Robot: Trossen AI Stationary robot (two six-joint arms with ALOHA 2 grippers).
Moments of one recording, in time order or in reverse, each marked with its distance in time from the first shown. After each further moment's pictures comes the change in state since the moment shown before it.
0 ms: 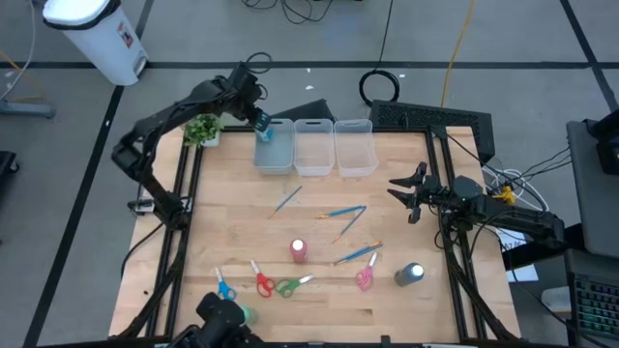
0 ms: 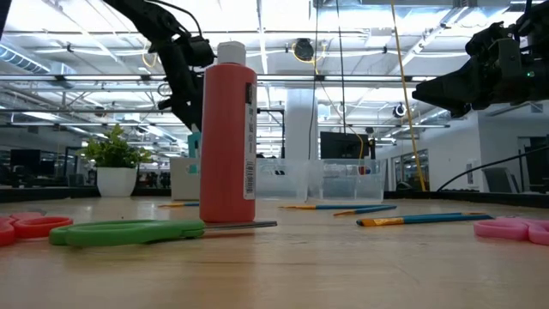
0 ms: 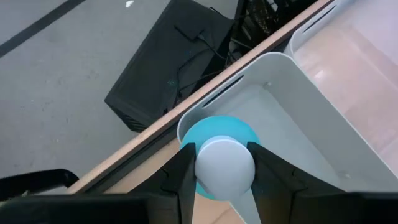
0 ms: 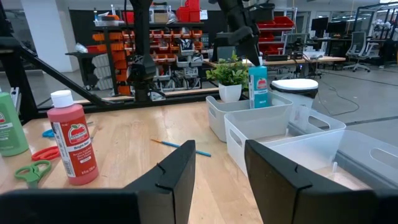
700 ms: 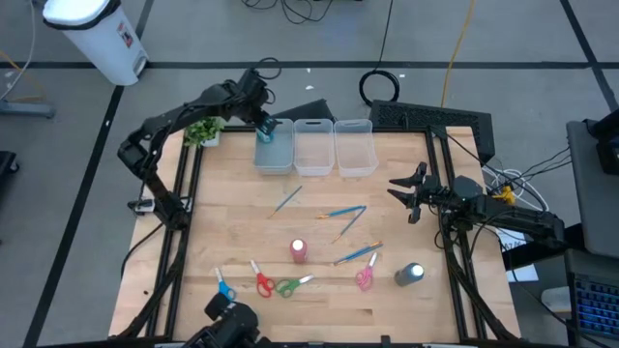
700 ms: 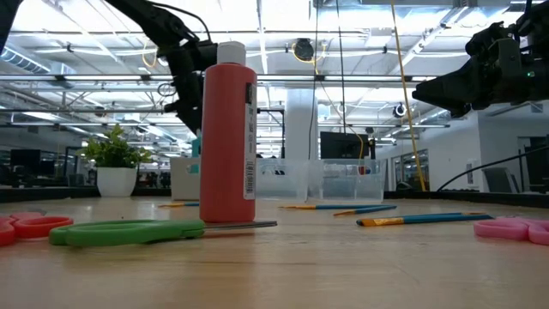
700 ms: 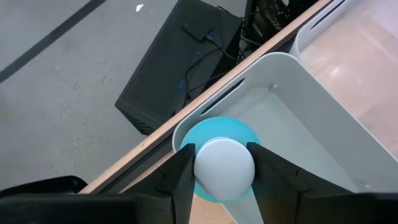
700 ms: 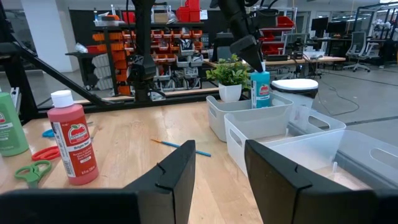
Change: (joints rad) left arm -0.054 0.044 0.001 0.032 -0.085 0.001; right arm 0.000 0.000 0.000 0.000 0.000 0.000
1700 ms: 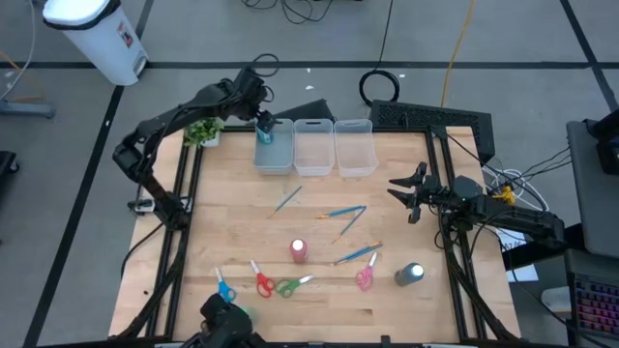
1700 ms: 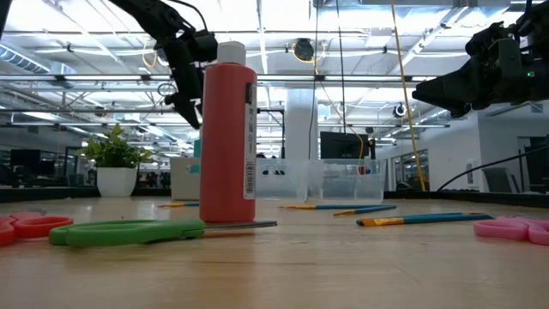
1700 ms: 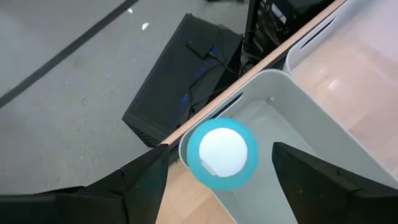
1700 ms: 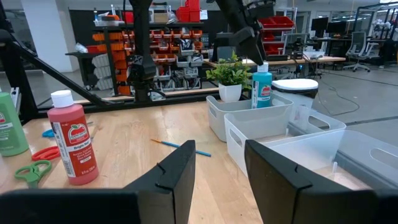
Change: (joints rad) left arm -0.004 -0.059 -0.001 0.018 -0.019 0.019; right arm 0.000 0.000 0.000 0.000 0.000 0.000
